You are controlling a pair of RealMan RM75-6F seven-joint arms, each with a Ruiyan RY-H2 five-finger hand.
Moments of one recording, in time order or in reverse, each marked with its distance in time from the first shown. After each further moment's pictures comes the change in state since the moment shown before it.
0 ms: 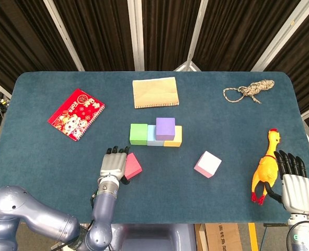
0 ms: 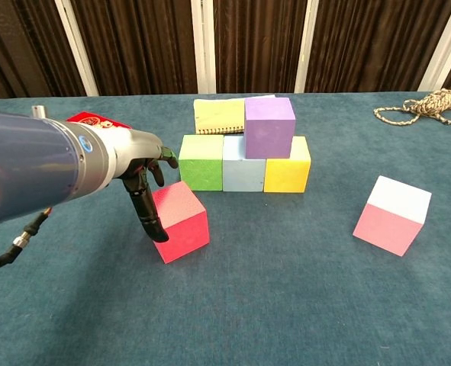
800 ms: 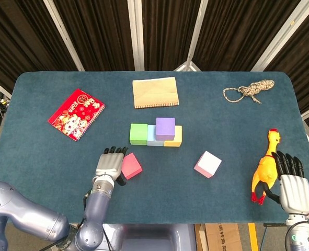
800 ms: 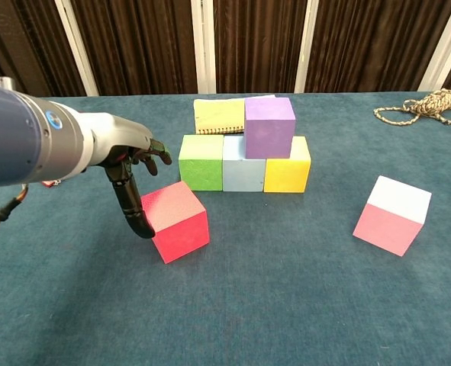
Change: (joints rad) left arm -0.017 0.116 0.011 -0.098 -0.069 -0.047 -0.024; right arm 0.002 -0.003 -0.005 -0.005 -0.006 0.000 -0.011
